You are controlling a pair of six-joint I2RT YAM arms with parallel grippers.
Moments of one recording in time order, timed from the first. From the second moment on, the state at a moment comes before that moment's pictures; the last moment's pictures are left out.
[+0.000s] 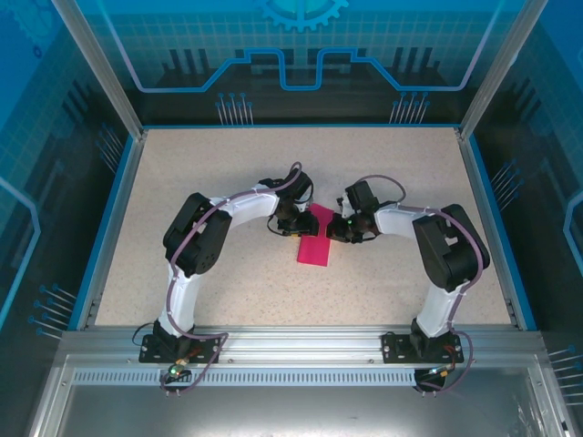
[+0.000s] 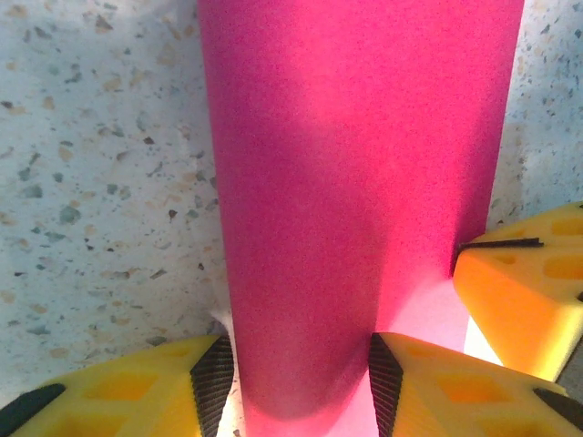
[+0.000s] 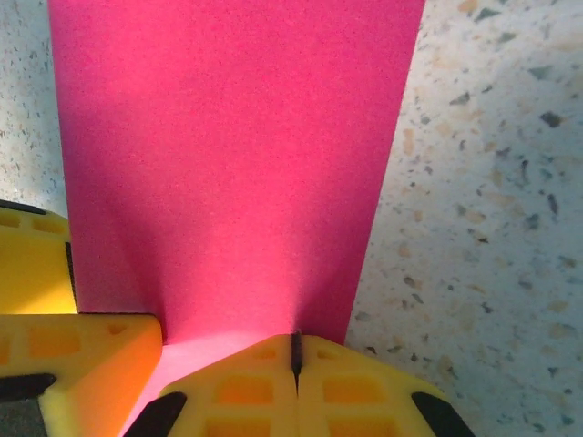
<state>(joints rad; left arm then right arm) -0.60 2.12 1.49 -0.66 0.31 -0.52 0.39 1.81 0.95 -0.26 -0.41 0.56</state>
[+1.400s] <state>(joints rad) -0.56 2.06 1.36 -0.43 0.54 -0.56 0.39 1.83 0.99 -0.32 -0.39 0.55</state>
